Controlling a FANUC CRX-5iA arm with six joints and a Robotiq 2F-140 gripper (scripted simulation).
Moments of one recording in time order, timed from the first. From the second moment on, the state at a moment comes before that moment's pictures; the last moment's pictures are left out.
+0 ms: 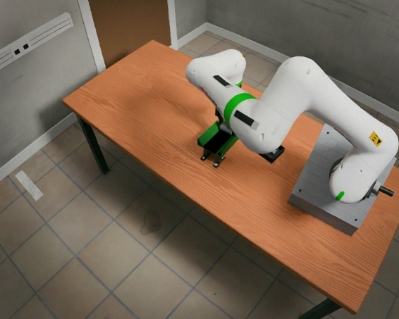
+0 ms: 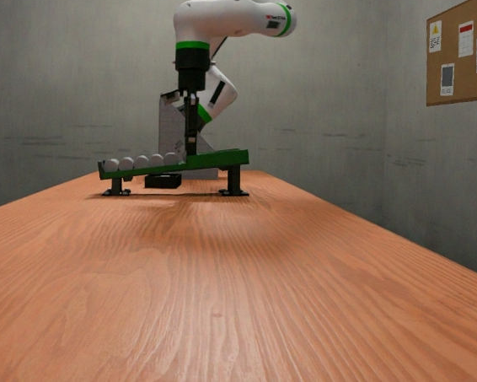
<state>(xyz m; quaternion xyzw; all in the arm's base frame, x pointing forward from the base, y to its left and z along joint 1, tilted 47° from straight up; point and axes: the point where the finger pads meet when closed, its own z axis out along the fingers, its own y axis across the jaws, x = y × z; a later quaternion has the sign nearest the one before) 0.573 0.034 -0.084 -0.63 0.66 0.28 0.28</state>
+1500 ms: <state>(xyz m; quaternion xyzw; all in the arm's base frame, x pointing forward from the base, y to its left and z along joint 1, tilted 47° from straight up) 0.572 0.003 -0.054 -0.63 0.66 0.28 0.28</state>
